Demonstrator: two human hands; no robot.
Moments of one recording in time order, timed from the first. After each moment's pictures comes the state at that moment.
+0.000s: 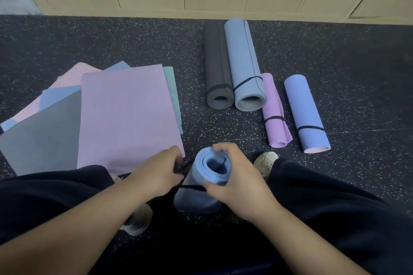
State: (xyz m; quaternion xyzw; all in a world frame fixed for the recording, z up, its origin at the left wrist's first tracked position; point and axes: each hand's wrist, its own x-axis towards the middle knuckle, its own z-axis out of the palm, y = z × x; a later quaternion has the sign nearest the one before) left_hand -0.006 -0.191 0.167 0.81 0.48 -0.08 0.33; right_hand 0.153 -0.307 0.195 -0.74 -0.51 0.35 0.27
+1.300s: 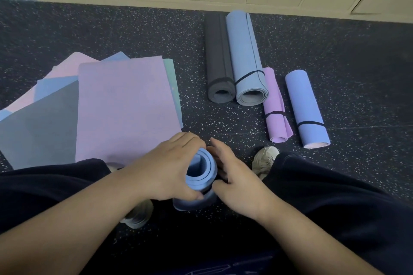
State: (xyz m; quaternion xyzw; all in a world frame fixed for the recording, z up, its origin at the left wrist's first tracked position) left_hand -0.011 -0.198 0.199 0.92 0.26 0.00 0.28; right_hand 0.138 -0.299 0.183 -0.67 -0.50 0.47 0.28
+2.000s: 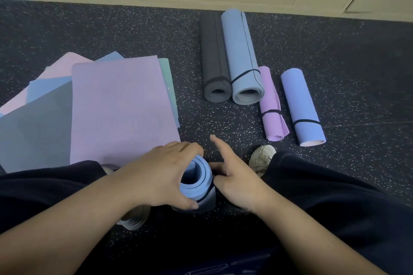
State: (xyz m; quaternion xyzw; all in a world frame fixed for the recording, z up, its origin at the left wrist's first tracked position) left_hand -0.012 -0.202 0.205 0.93 0.26 -0.10 0.25; right_hand 0.146 -0.295 0.178 -0.68 -0.43 0.51 0.30
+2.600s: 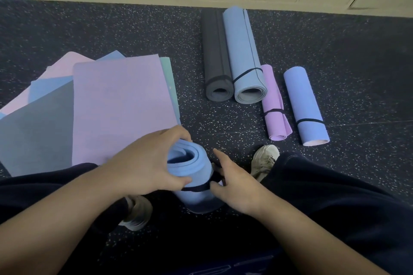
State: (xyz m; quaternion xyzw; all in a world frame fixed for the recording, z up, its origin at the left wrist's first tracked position) left_hand -0.027 -0.184 0.221 0.86 0.35 0.01 0.37; right_hand 0.150 -0.294 0.156 -0.71 -0.50 0.45 0.18
